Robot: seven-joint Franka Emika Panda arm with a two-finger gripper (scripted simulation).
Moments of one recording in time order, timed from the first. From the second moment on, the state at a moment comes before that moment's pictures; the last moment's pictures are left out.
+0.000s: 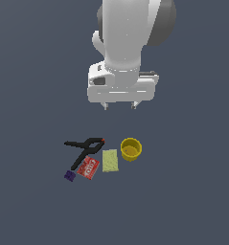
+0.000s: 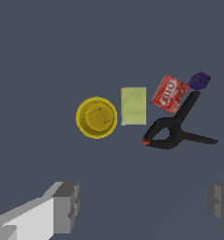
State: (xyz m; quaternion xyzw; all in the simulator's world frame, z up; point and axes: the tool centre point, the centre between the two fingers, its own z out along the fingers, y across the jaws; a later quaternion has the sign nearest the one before) arm -0.010 0.021 0.302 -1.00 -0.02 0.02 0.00
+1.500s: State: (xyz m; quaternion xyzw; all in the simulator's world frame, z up) arm 0.041 -0.015 0.267 -1.00 0.00 0.02 0.00
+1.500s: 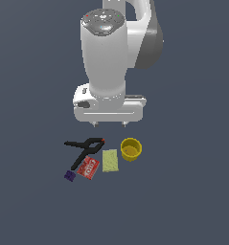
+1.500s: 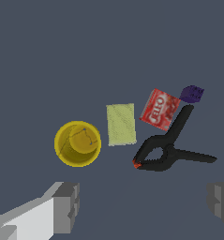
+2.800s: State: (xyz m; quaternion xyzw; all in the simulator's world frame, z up) arm 0.140 -0.179 0.093 -0.98 0.18 0.00 0.00
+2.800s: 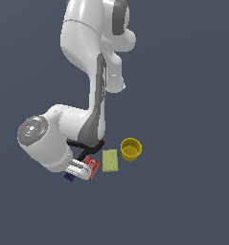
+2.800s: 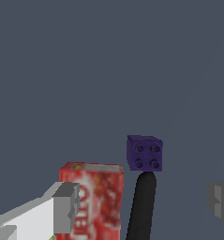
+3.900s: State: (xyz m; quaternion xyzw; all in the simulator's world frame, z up) arm 0.142 -0.197 0.030 -0.98 0.20 0.00 0.00
